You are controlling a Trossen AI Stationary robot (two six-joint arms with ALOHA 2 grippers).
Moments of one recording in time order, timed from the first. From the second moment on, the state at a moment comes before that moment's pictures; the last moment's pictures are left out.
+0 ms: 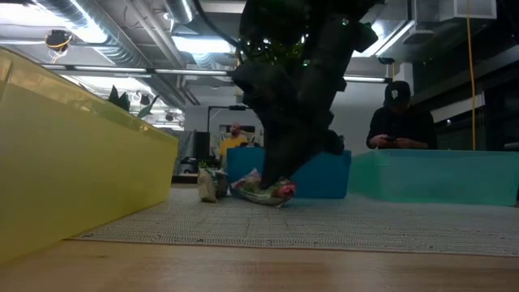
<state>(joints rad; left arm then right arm) -0.71 1.18 1.30 -1.17 -0.64 -0.86 0.18 2.04 1.37 -0.46 0.01 0.80</state>
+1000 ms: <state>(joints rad) -0.71 1.18 1.30 -1.17 -0.64 -0.85 0.33 2.03 2.05 -1.16 0.38 0.50</state>
